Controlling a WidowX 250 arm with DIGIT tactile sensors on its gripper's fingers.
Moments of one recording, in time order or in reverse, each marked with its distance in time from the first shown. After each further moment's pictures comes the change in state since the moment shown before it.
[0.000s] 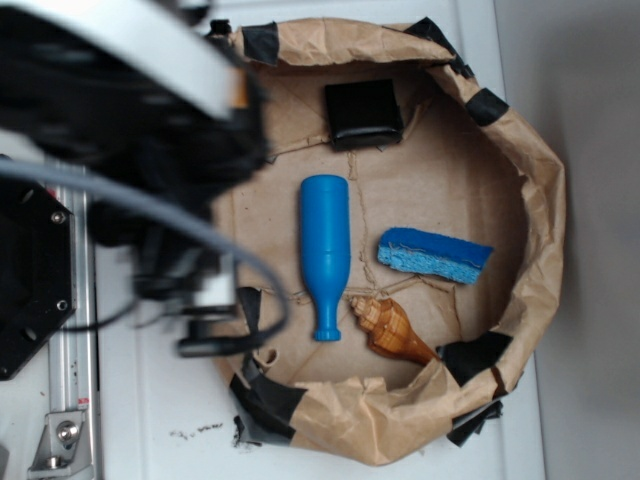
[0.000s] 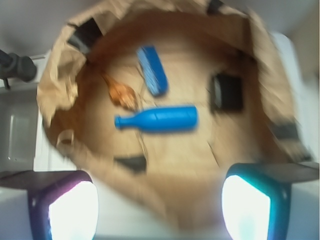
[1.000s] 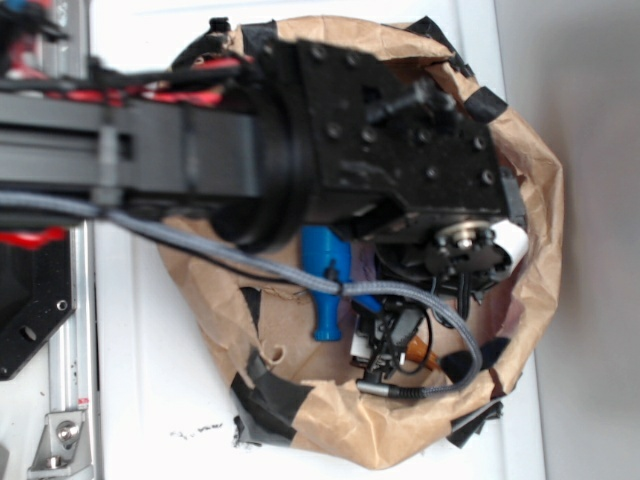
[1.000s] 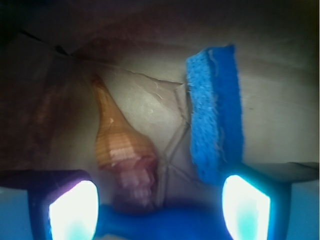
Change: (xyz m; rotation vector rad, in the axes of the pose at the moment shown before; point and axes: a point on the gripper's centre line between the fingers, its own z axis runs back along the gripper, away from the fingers) arm 0.053 -0.027 -0.128 -0.076 0.164 -0.233
